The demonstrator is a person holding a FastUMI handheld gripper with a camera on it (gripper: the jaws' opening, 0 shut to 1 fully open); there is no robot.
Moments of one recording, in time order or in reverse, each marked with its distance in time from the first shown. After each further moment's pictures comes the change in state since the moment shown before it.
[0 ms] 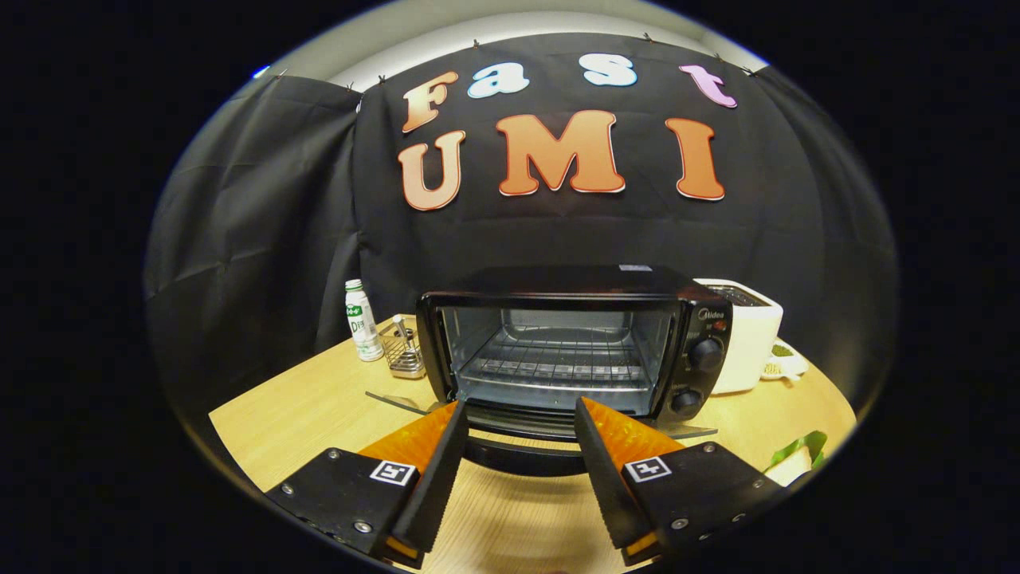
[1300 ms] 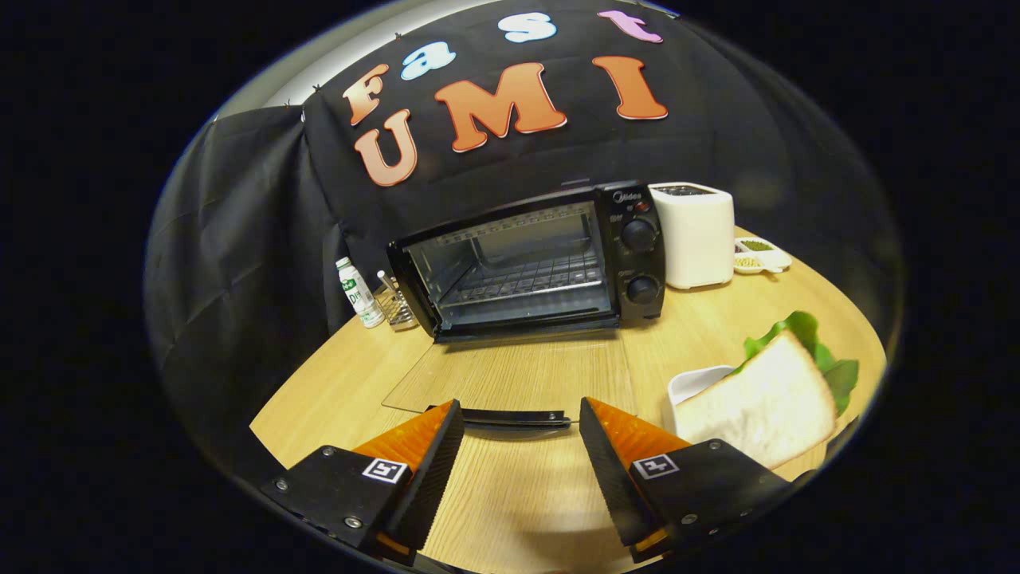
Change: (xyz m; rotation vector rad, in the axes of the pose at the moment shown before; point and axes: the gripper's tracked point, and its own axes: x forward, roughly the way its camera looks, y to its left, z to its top) arm -0.078 -0.046 -0.050 0.207 0.177 0.009
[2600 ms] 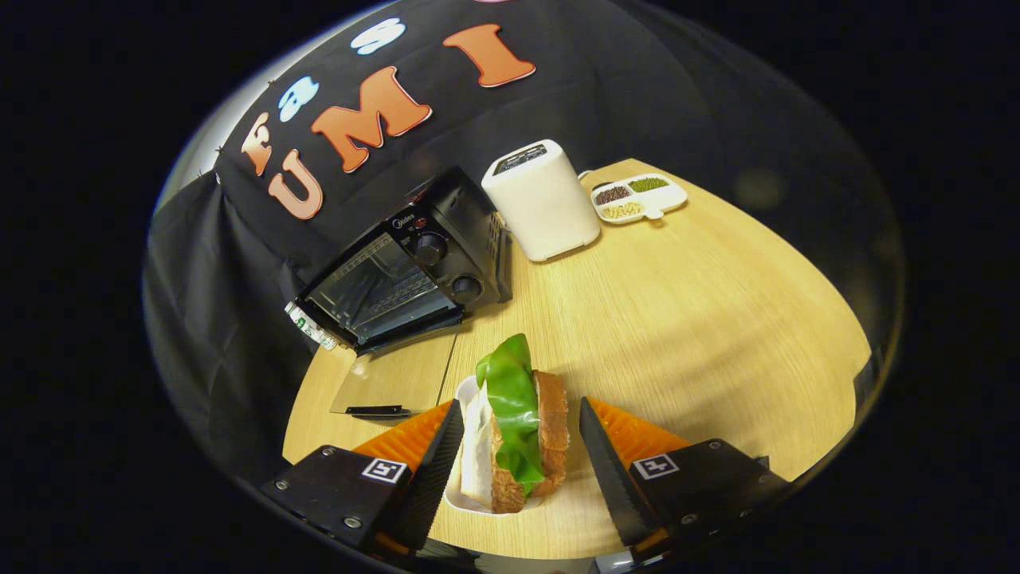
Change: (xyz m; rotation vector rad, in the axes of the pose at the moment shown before) arm -0.030 -0.171 -0.008 0.308 0.227 -0.054
